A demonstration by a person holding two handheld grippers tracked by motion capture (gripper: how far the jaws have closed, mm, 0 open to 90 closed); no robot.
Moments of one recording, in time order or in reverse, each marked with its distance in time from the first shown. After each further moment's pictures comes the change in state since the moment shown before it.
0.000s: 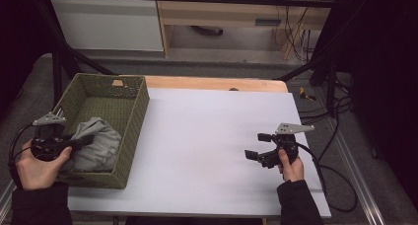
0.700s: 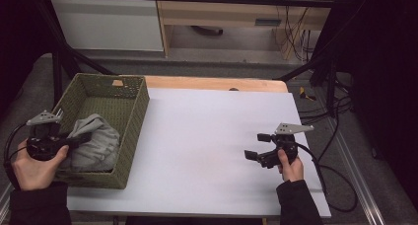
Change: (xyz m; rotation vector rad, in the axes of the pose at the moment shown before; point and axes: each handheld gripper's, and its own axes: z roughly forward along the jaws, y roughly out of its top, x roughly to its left) left arm -0.002 0.004 -0.010 -0.051 0.004 0.009; right arm 0.000 0.000 0.001 0.003 -0.002 0.004
